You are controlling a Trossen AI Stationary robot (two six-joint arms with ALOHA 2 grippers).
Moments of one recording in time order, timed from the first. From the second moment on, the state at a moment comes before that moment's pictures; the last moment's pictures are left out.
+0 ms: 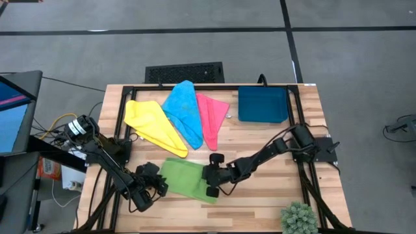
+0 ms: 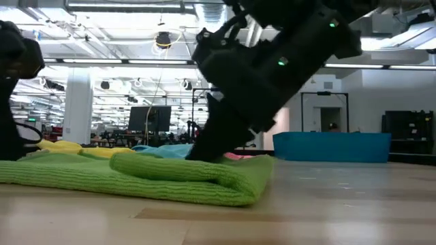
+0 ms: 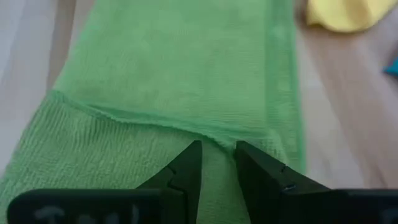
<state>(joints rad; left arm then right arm) -0.89 1.60 0.71 -0.56 -0.60 -1.94 0.37 2.10 1.22 0.01 0.31 0.34</state>
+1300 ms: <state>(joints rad) -1.02 1.63 0.75 -0.66 -0.44 -2.29 0.42 2.02 1.24 0.00 0.32 0.53</state>
